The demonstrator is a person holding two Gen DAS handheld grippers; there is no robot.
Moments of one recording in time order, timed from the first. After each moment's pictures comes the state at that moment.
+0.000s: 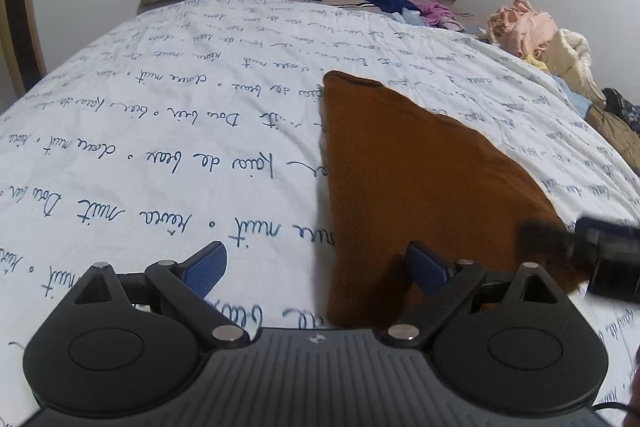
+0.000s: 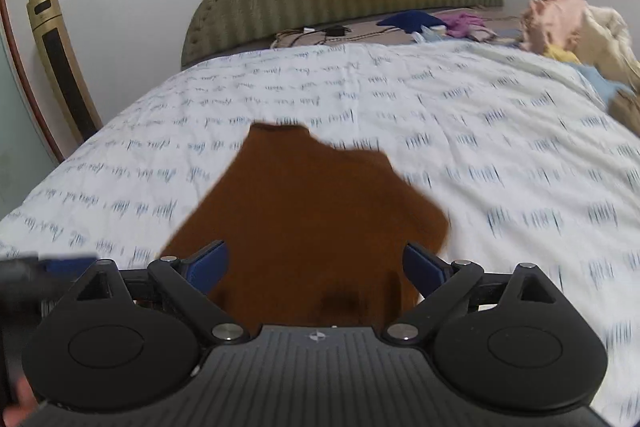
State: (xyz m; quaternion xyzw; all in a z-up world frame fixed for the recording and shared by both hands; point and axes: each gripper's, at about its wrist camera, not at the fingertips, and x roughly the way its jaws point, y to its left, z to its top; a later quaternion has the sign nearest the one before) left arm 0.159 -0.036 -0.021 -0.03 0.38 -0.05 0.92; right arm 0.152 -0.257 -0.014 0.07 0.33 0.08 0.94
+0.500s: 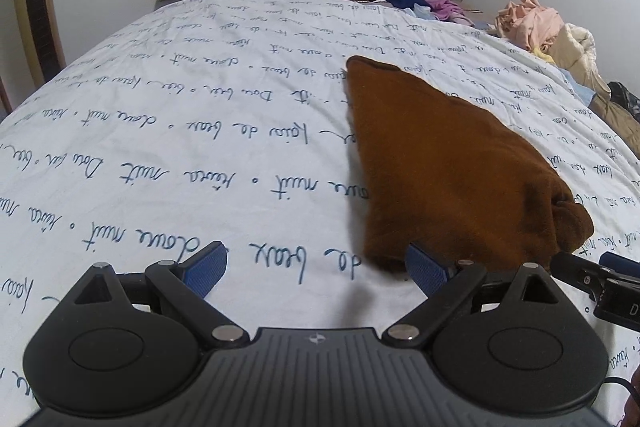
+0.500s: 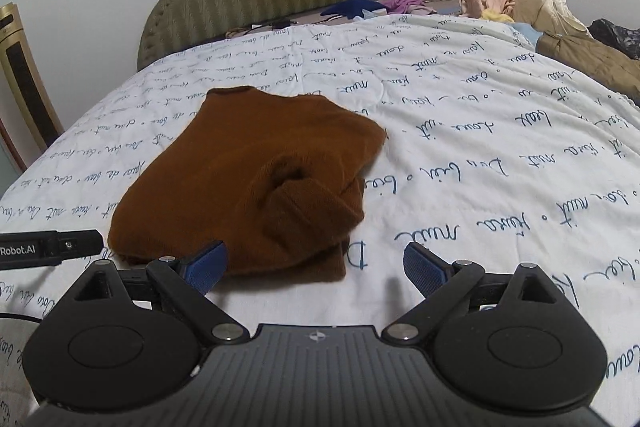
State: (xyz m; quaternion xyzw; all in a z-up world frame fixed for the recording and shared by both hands) left arm 0.125 -0.012 -0.026 -0.03 0.39 -0.03 0.92; right arm 0.091 -0.262 -0.051 0.09 0.33 0.01 0.94
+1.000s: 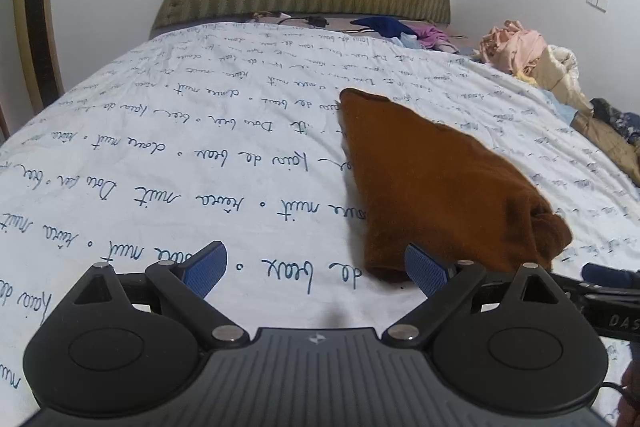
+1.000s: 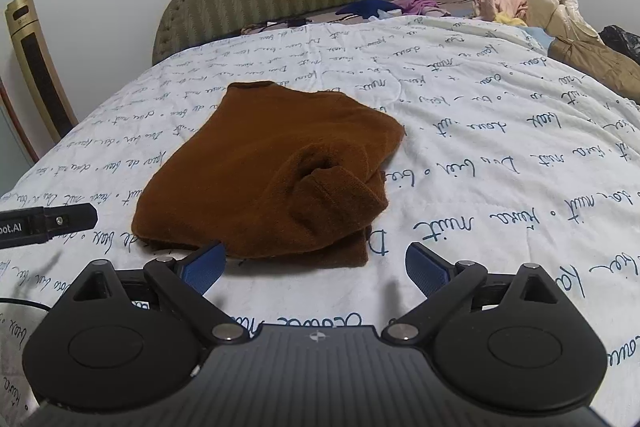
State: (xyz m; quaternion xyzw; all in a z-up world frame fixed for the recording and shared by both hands) left arm 0.106 0.003 -0.009 -0.04 0.34 -0.06 0.94; right arm 0.081 -0.252 -0.046 0.08 0.33 0.03 0.94
